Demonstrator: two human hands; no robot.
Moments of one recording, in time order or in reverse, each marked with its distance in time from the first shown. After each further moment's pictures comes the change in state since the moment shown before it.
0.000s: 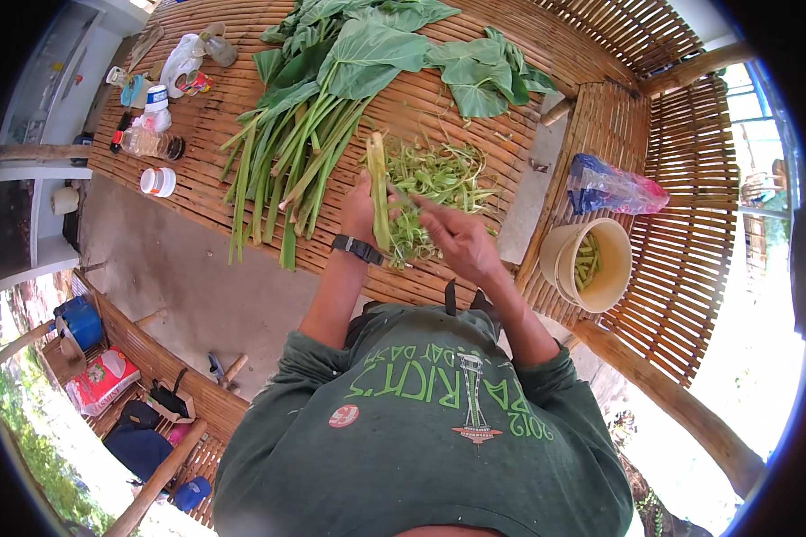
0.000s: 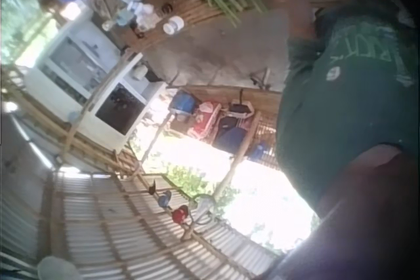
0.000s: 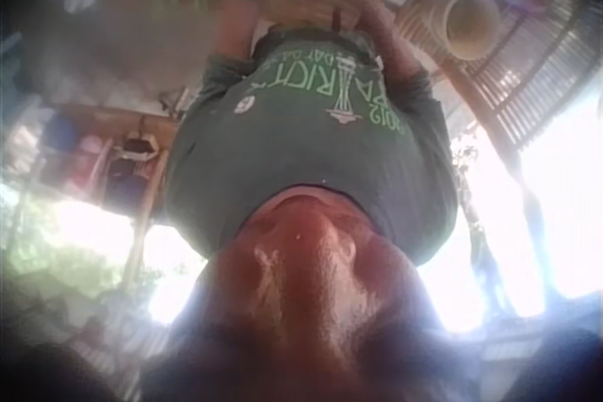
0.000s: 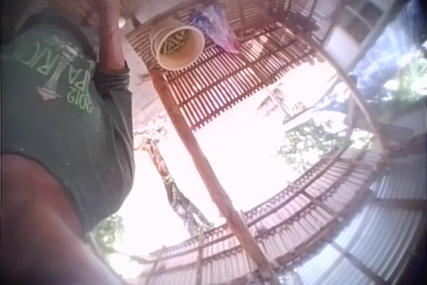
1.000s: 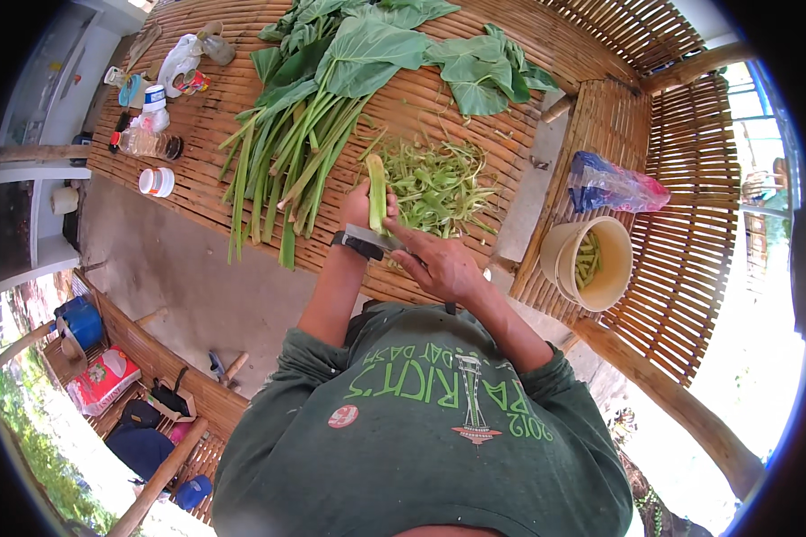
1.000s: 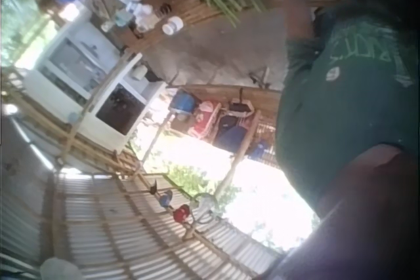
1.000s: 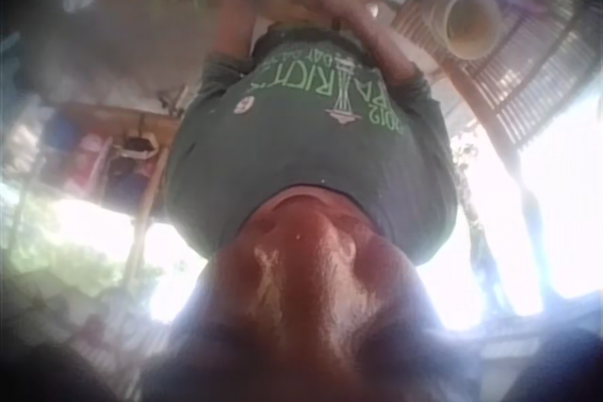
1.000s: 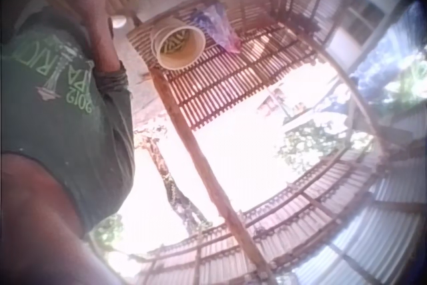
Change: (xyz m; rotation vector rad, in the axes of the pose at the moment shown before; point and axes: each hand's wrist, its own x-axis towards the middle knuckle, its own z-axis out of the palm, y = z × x) left_hand 0.017 -0.004 -0.026 -0.138 -0.113 -0.229; right_hand -0.015 -0.015 0.019 -0.301 -0.258 -0.152
